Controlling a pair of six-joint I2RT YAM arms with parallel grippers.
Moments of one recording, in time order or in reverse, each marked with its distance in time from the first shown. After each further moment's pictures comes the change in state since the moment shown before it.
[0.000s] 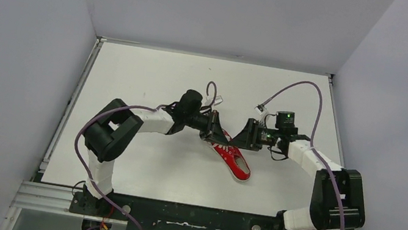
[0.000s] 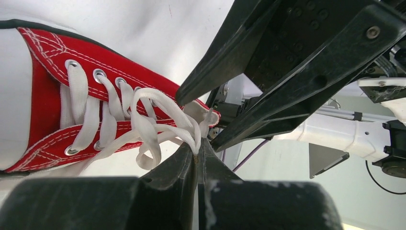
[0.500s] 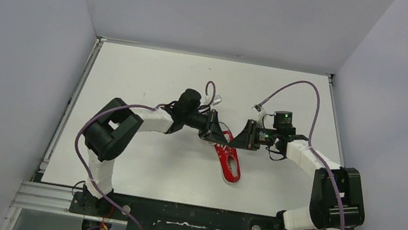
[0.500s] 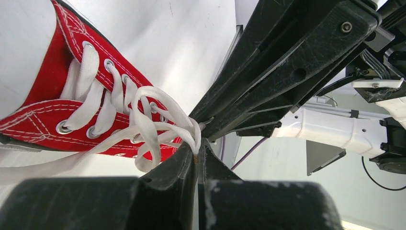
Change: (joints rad) left arm 0.015 0.006 0.000 0.001 0.026 0.000; right arm 0.033 0.019 -0.006 0.034 -0.021 0.001
